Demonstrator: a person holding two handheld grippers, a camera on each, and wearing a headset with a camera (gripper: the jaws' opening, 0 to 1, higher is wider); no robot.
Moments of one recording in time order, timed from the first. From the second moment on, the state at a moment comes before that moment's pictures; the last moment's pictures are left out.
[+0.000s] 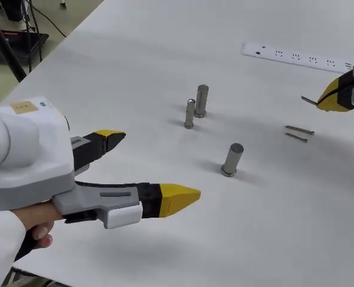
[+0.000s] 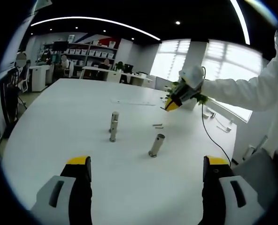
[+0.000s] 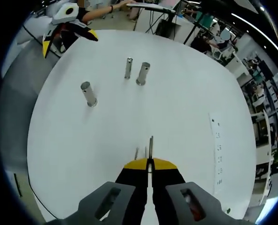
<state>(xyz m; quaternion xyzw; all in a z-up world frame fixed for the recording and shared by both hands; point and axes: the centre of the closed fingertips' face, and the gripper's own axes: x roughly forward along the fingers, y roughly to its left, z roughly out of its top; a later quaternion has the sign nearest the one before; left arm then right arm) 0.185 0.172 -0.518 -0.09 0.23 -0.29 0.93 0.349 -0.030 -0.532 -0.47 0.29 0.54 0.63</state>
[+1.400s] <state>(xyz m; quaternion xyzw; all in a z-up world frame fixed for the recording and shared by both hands) 0.222 0.110 -0.475 -0.14 0.19 -0.37 0.90 0.257 0.030 -0.479 -0.52 0.08 0.50 0.69</state>
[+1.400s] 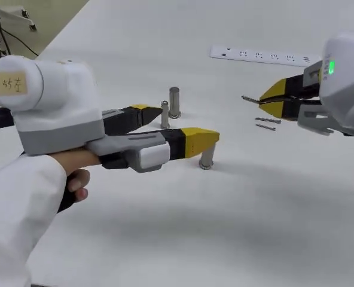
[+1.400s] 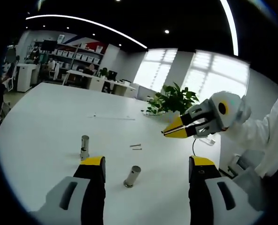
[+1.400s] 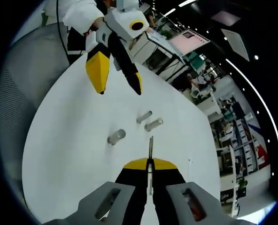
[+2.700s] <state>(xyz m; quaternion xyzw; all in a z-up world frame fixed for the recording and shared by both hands) 0.215 0.059 -0.477 -0.13 0.23 -0.45 0.85 0.211 0.057 -0.486 -0.51 0.07 0.54 0.66</state>
